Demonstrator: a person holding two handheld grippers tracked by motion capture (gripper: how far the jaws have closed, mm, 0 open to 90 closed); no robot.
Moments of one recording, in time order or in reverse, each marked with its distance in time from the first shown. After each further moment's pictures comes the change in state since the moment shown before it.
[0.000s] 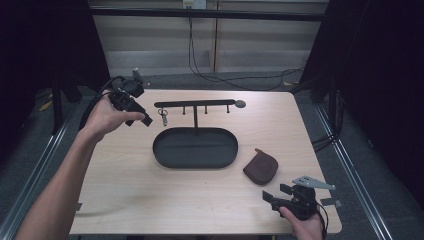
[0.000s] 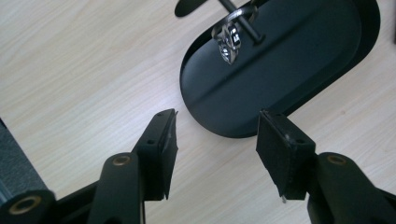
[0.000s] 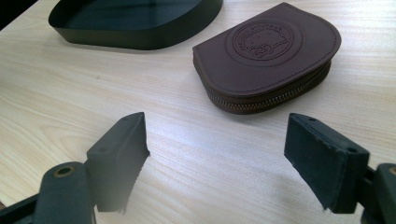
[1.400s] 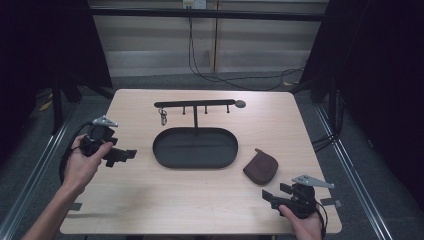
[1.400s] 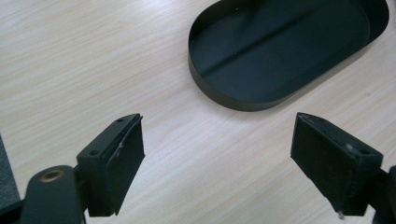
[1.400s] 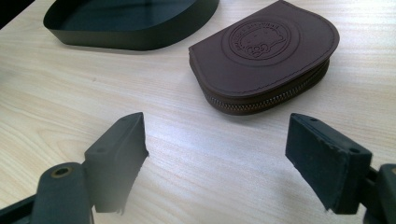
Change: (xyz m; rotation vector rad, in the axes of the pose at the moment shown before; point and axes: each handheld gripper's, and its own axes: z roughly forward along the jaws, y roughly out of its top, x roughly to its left) left arm 0.001 -0.134 0.031 -0.321 0.027 -0.049; right arm -0.002 0.002 0.003 0.008 -0.006 0.016
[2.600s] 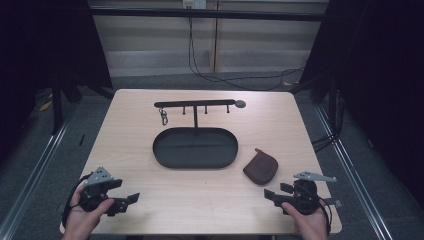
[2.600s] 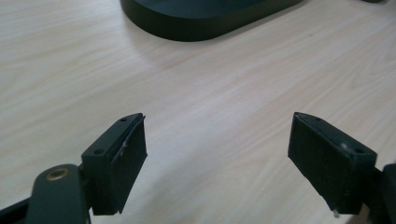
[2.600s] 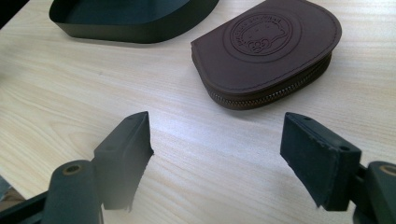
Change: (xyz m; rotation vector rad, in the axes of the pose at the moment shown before) left arm -0.049 -0.116 0.008 -0.126 -0.120 -0.017; right arm -0.006 0.013 -0.005 0.075 0.035 0.020
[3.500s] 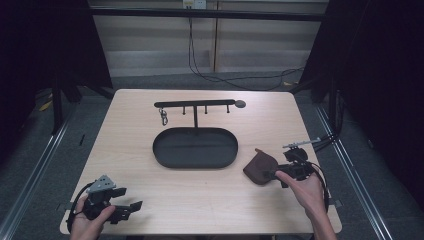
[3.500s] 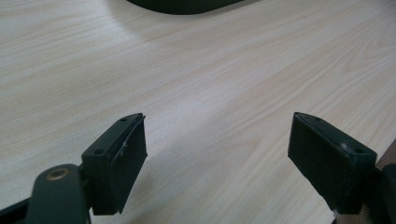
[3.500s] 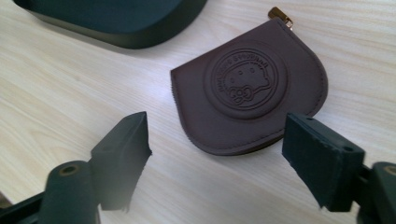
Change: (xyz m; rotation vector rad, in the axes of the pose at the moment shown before) left arm 0.003 -0.017 0.012 0.025 -0.052 -0.028; right arm -0.011 0.080 0.027 0.267 -0.027 -0.042
